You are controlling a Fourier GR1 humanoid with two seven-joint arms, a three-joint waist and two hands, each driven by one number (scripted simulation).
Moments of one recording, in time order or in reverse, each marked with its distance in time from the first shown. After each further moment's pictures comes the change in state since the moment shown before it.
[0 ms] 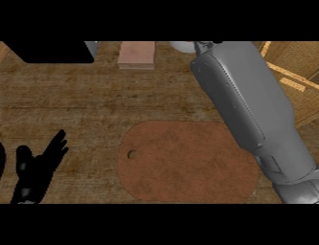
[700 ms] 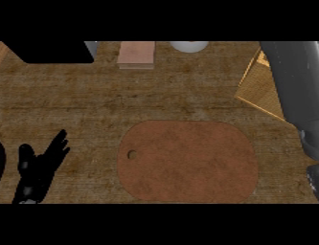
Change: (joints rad) left arm -0.006 -0.015 0.006 0.004 -0.013 0.001 0.012; right arm -0.056 -0.169 -0.233 0.054 0.016 0.063 -0.041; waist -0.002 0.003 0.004
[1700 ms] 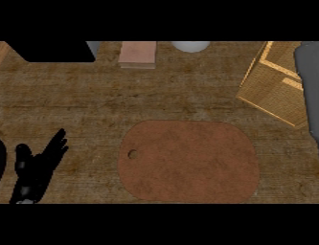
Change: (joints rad) left arm 0.000 -0.004 0.023 -0.011 -0.005 -0.034 0.003; right arm 0.210 -0.069 -0.226 0.099 -0.258 -0.205 -0.299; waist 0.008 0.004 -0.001
